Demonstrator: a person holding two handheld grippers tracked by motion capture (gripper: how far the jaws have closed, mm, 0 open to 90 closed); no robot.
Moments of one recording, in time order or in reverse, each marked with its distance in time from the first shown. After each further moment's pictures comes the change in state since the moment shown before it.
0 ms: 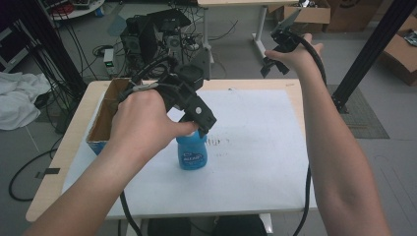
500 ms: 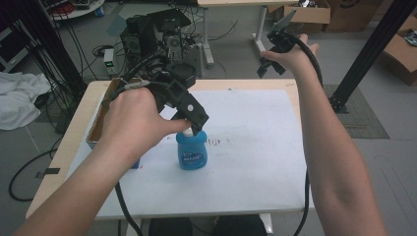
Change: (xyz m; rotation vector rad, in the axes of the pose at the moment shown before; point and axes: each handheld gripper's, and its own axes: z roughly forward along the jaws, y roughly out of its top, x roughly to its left) left arm 0.016 -0.005 -0.001 -0.020 -0.002 -0.011; right arm 0.006 0.005 0.006 0.004 0.009 -0.018
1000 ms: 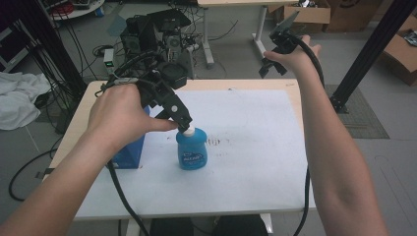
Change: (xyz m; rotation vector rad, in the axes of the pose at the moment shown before) left arm 0.022 -0.002 0.011 -0.034 0.022 0.187; right arm -0.007 -0.003 0.001 -0.016 0.003 0.013
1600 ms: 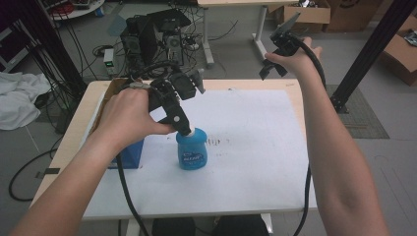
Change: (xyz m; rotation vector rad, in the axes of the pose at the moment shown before) left arm 0.000 0.010 0.035 -0.041 0.055 0.293; right arm 0.000 -0.006 0.000 -0.013 0.018 -0.020
